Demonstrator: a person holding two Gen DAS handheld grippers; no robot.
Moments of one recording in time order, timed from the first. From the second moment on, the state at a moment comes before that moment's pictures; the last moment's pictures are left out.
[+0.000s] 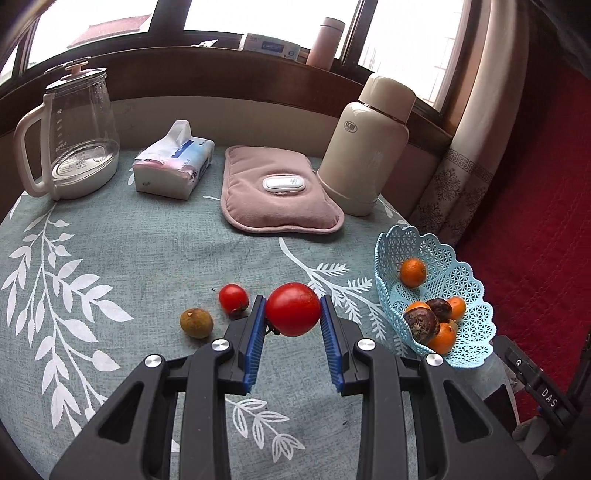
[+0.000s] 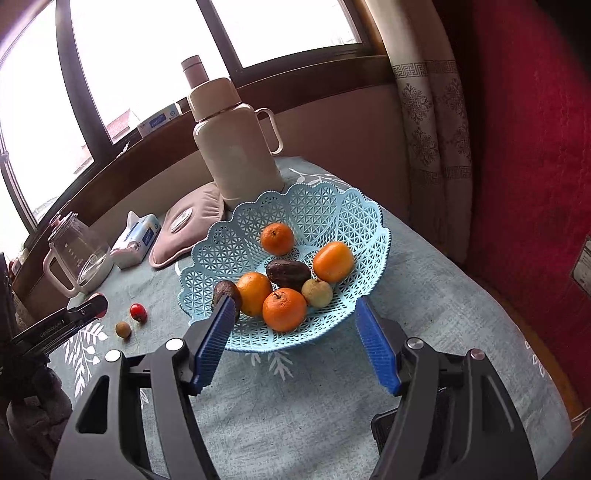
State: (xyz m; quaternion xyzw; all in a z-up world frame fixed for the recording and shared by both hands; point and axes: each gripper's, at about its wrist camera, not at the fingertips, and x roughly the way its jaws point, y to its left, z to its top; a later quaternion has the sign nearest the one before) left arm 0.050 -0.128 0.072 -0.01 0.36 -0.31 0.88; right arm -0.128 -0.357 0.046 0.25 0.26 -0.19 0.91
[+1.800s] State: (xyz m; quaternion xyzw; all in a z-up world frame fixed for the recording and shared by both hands) left arm 0.041 -0.201 0.062 0.03 0.37 -0.35 0.86; right arm -0.136 -0.344 0.031 0.25 0.27 -0.17 0.92
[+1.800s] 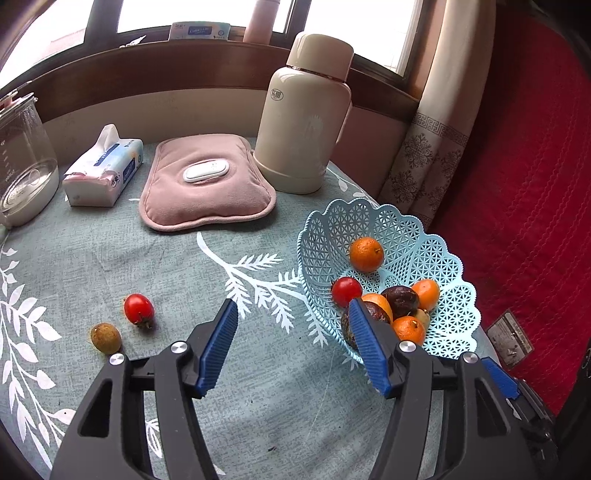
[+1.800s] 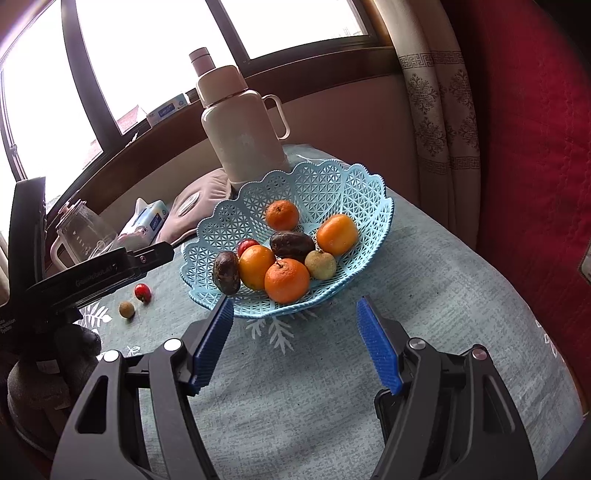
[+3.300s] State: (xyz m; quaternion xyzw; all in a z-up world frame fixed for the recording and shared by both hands) left arm 0.099 -0.088 0.015 0.01 0.41 -0.23 0.88; right arm -0.104 -0.273 0.030 0.21 0.31 -0.08 0.92
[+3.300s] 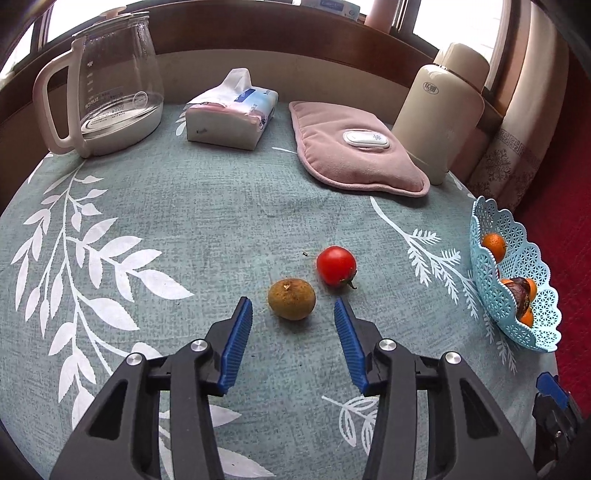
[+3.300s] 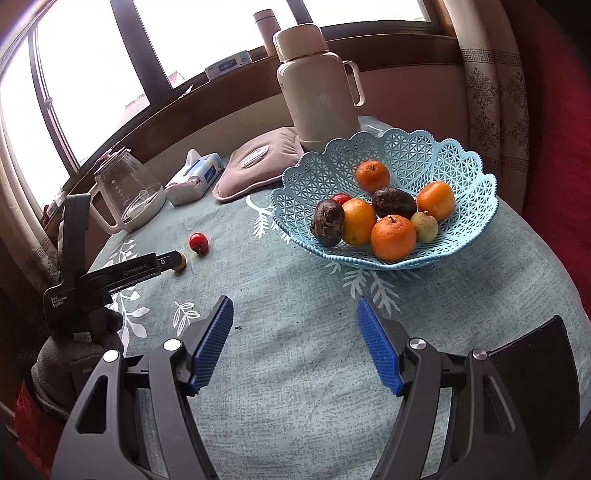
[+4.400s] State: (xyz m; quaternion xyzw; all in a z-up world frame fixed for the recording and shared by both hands) left arm 0.102 -0.037 0.035 -0.04 0.35 -0.17 0.92; right arm -0.024 -0.222 0.035 0.14 0.37 -0.01 0.92
